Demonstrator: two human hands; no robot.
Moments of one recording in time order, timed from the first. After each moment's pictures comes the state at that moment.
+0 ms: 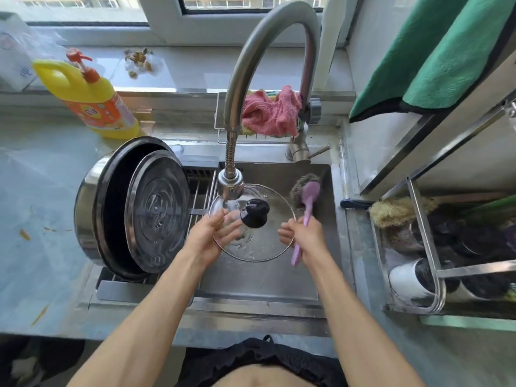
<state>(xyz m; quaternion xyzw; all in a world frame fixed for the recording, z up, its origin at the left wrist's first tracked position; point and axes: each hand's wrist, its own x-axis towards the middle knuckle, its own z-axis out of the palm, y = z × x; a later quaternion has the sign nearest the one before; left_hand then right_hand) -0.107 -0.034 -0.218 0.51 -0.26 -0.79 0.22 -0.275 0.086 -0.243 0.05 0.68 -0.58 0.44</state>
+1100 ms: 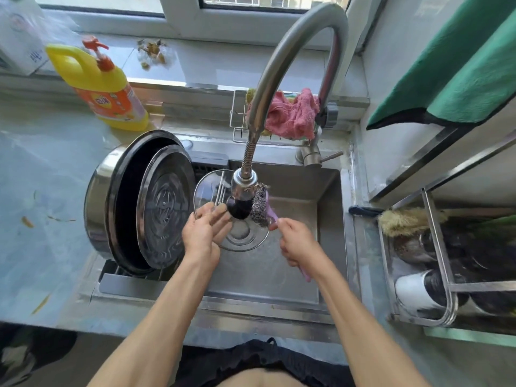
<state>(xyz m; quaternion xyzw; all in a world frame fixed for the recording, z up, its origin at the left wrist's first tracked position) -0.103 -0.029 -0.204 0.58 -0.21 -0.69 0.39 -0.250 0.083 -0.211 -0.18 0.73 -0.41 0.51</state>
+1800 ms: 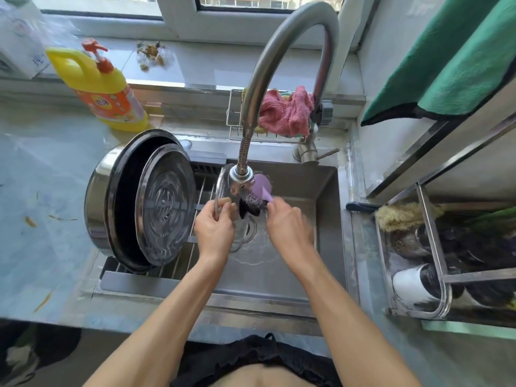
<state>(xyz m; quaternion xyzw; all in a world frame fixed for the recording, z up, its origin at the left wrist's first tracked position) -0.117 -0.003 -0.204 0.56 -0.49 -0.56 0.36 -0.240 0.064 -0.177 -0.40 0.88 -0.17 0.19</state>
